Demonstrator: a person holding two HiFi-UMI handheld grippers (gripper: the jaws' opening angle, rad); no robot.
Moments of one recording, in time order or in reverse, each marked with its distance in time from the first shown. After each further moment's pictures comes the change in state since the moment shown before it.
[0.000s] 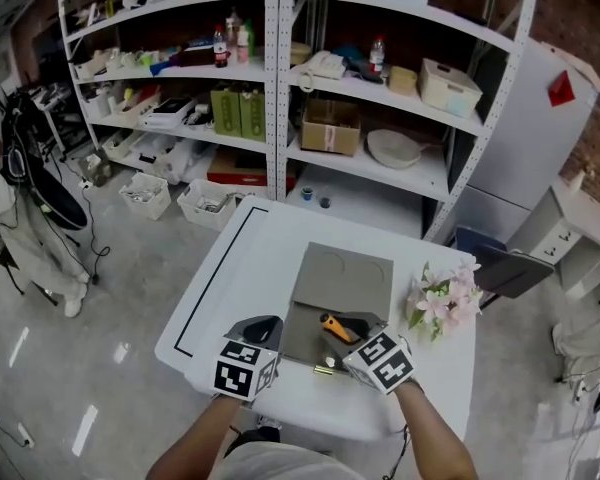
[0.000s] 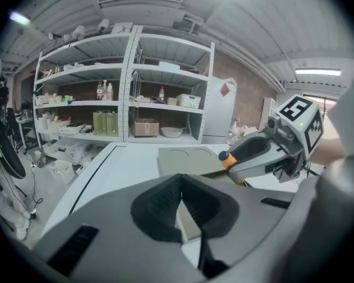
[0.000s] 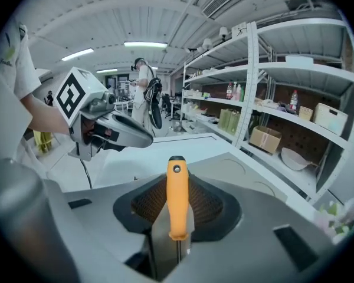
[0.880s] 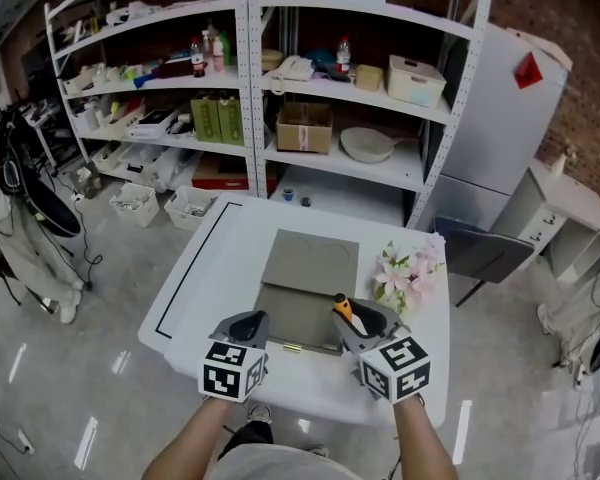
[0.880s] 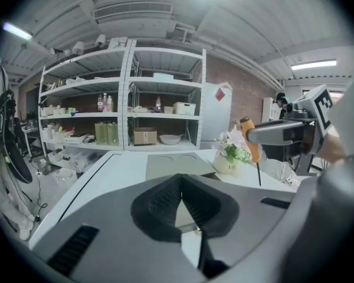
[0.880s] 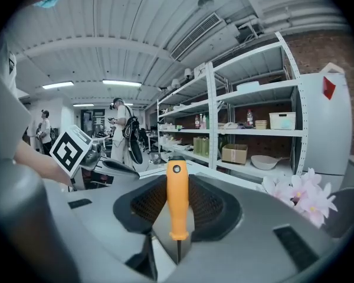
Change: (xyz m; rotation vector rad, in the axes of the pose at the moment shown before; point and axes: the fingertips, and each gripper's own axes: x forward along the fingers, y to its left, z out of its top) left arm -0.026 -0.073 0.002 0.039 -0.077 0.050; right arm -0.138 -0.011 0.005 0.208 -0.333 -0.207
